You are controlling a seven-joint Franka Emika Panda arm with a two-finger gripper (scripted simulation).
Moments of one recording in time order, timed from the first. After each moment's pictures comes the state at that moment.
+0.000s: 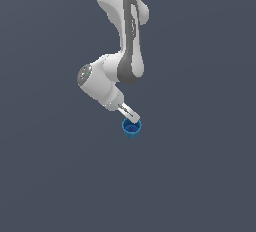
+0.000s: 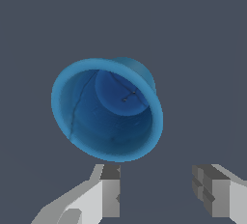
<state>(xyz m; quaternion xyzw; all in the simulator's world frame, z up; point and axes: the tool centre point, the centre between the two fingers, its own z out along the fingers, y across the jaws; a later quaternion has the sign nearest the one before) -0.042 0.003 0.104 -0.88 0.41 0.15 0.21</state>
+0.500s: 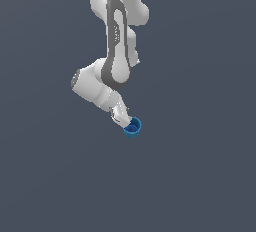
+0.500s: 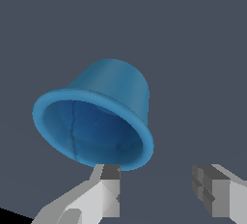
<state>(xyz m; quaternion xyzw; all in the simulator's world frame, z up) -0.043 0.002 0.094 -0.76 0.55 0.20 0.28</state>
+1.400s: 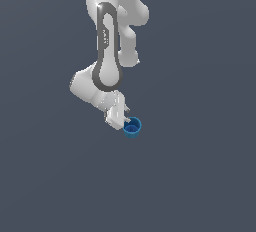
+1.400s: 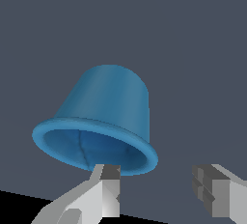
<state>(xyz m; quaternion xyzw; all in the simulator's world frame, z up) -0.040 0.001 0.090 -0.67 0.62 0.23 0.32</state>
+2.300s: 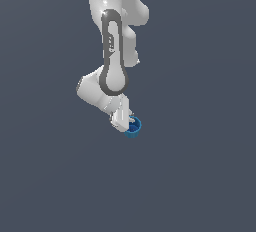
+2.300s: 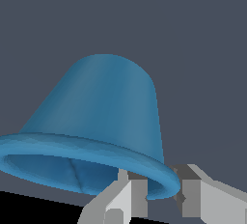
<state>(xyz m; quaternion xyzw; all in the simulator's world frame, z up) -0.038 0.021 0.071 -0.67 0.63 0.23 0.33</state>
